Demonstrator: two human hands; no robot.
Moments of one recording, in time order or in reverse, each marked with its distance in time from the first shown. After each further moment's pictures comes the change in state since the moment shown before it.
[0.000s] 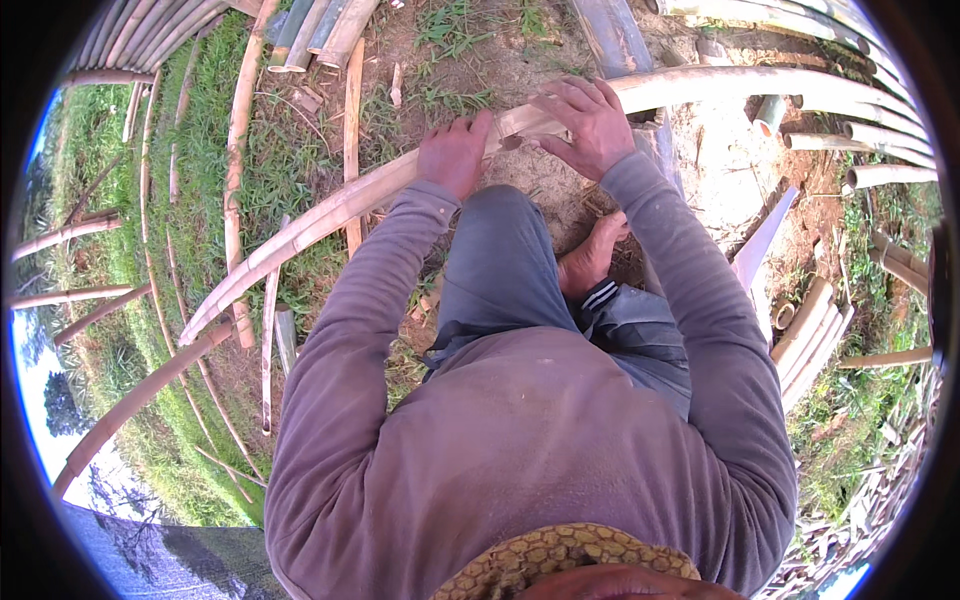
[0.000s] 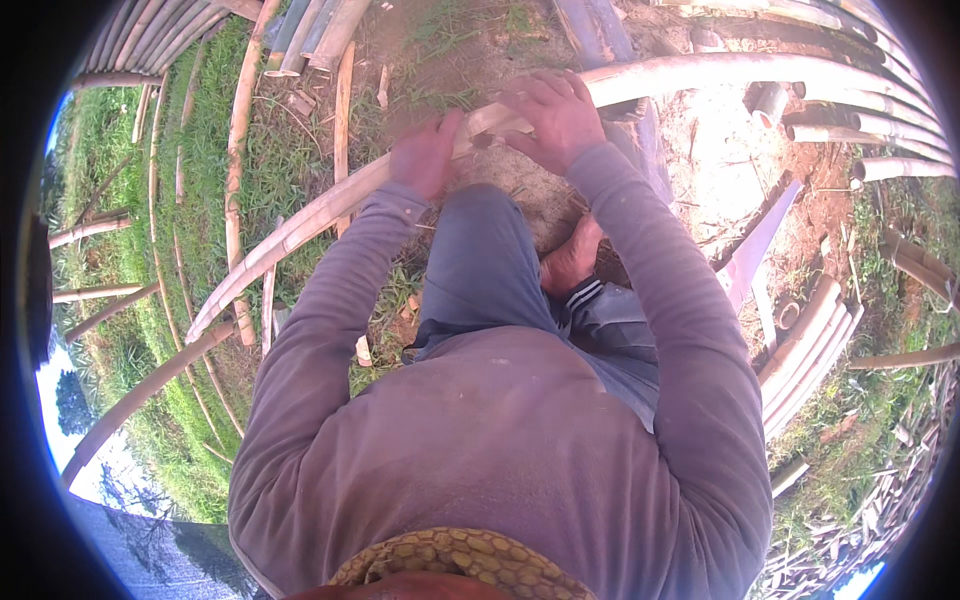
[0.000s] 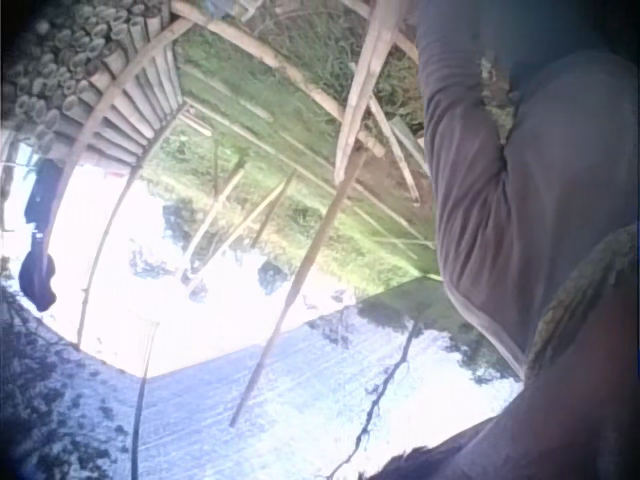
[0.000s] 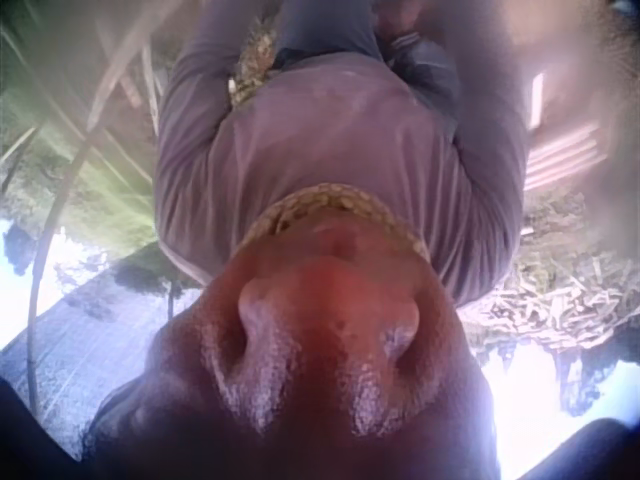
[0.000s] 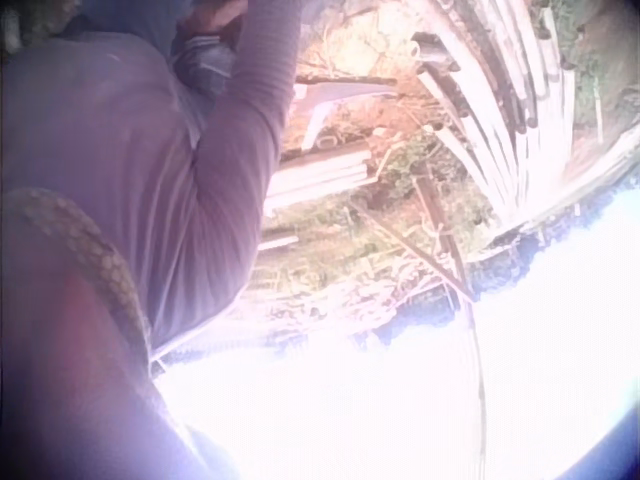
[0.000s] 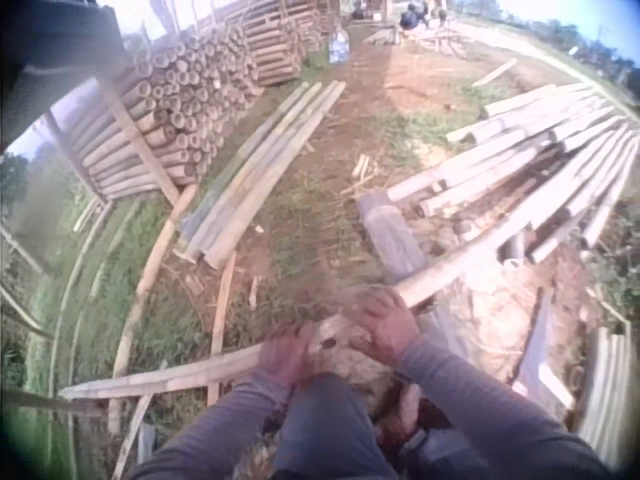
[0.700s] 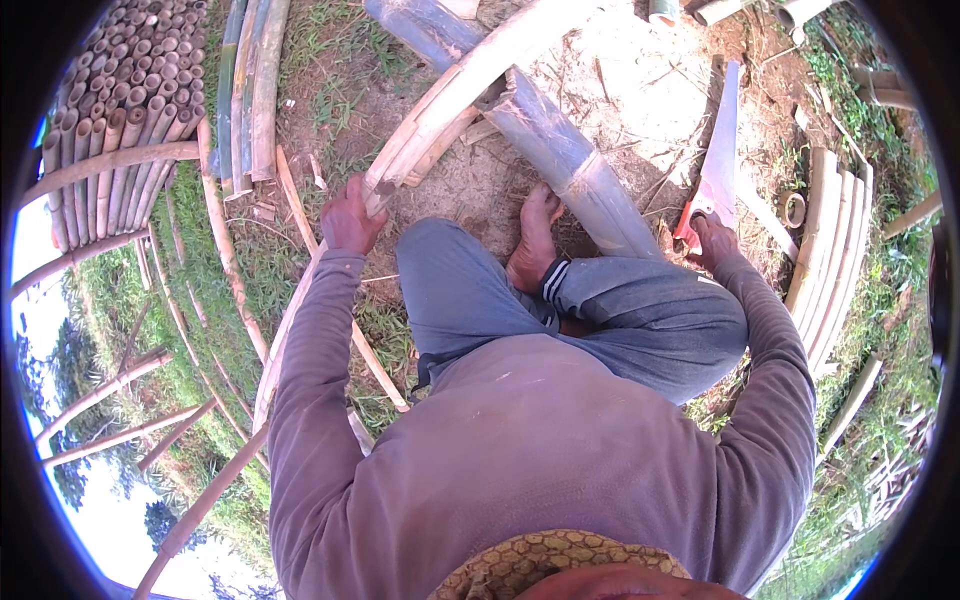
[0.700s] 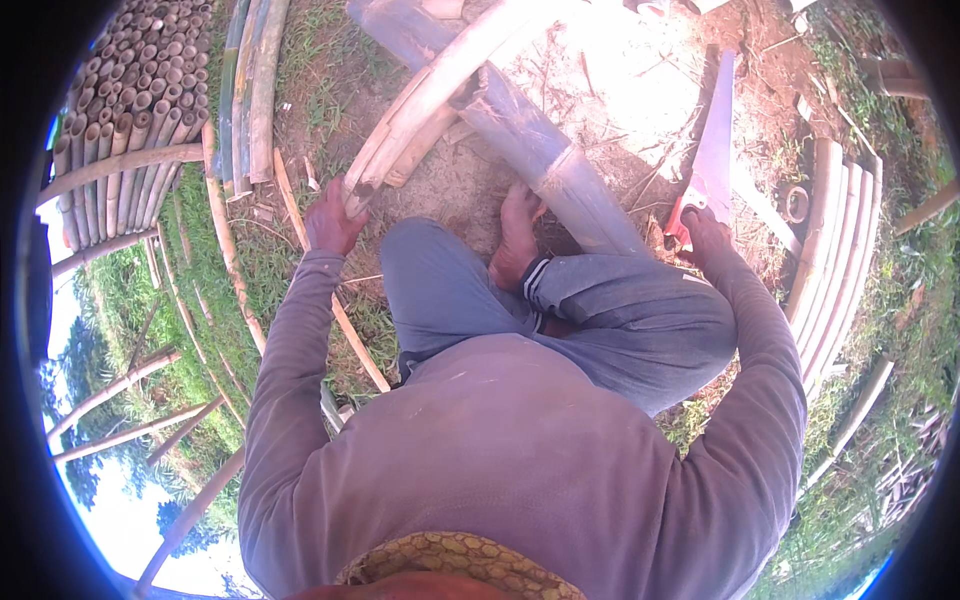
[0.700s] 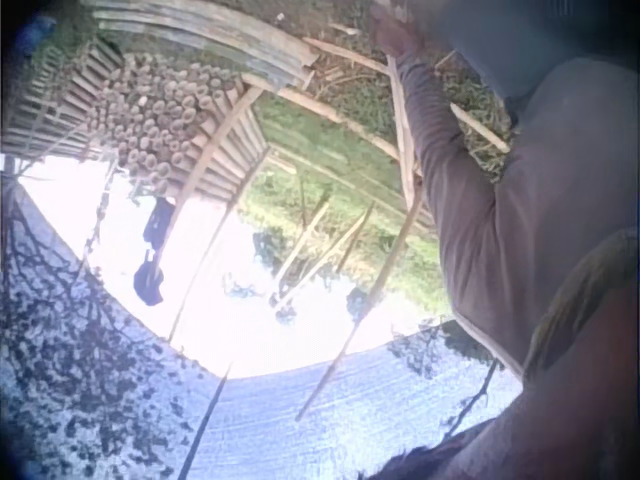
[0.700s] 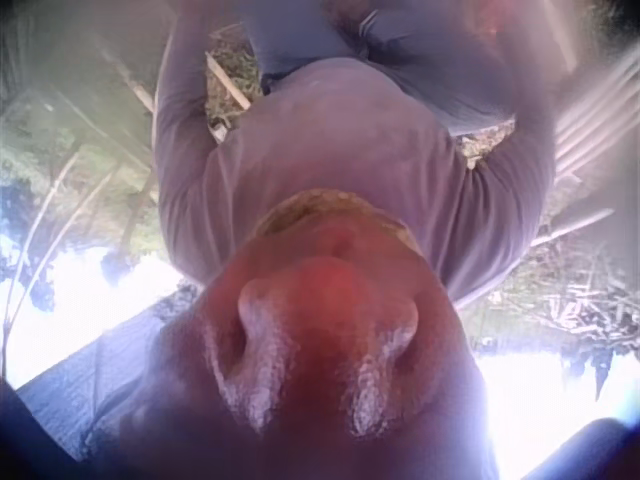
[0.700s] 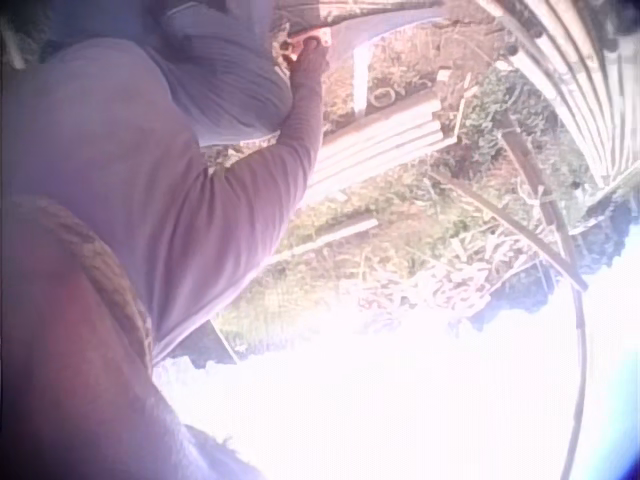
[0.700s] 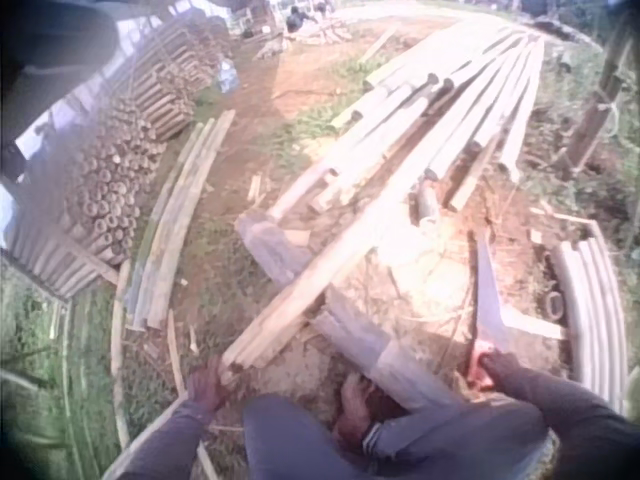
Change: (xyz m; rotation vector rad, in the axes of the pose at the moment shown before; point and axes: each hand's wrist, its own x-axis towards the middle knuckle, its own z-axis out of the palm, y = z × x) left_hand 0.010 -0.005 -0.003 0.159 0.046 0.090; right_hand -0.462 0.102 -0.129 -0.086 -0.853 0.930
